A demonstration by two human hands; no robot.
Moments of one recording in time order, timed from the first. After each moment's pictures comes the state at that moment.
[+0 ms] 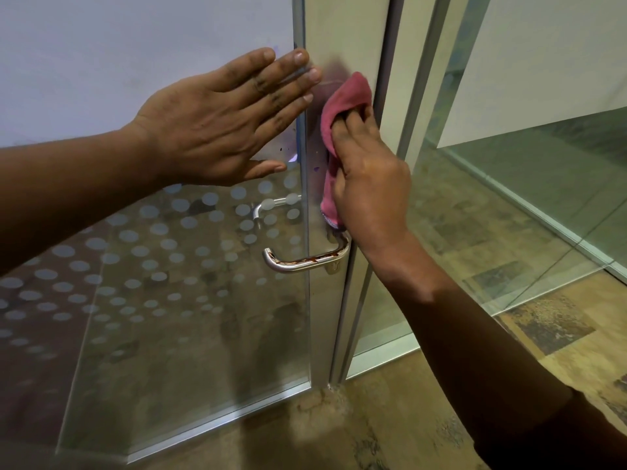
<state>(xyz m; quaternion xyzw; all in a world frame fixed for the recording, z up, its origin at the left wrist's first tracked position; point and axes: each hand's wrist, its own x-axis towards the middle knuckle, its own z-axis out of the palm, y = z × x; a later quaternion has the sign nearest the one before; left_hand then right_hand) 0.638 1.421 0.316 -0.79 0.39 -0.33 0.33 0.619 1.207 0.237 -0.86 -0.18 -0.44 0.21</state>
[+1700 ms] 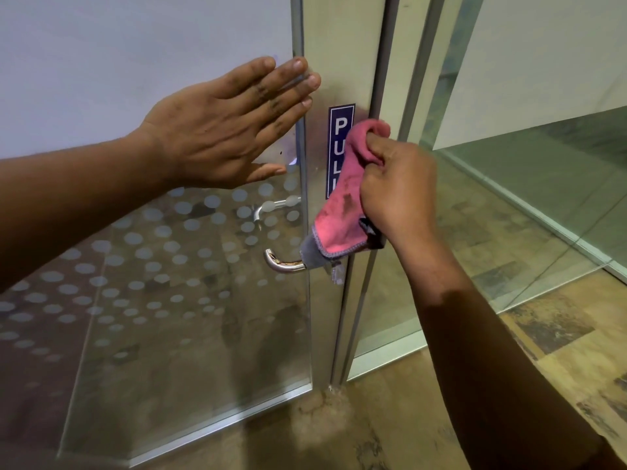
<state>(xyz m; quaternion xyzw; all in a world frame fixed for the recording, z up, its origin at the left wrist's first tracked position) 0.631 1.418 0.321 -0.80 0.36 -0.31 0.37 0.611 1.182 0.251 -0.86 -0.08 -0.31 0.39</state>
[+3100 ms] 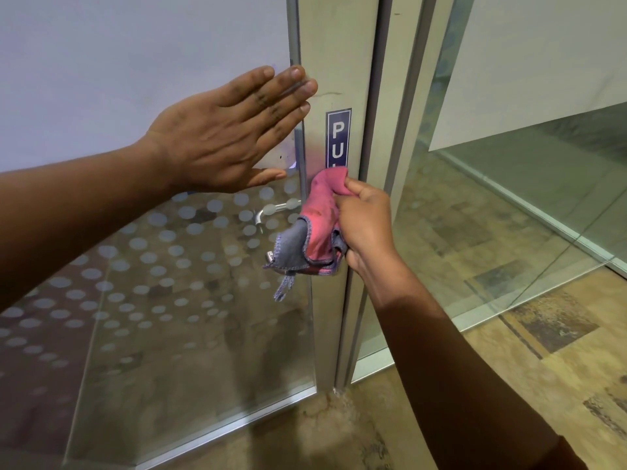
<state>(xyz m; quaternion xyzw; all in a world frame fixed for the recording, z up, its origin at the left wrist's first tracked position) 0.641 1.419 0.313 -0.76 0.41 -0.37 0.34 0.616 1.219 0.207 -0.60 0.06 -0.06 0.79</state>
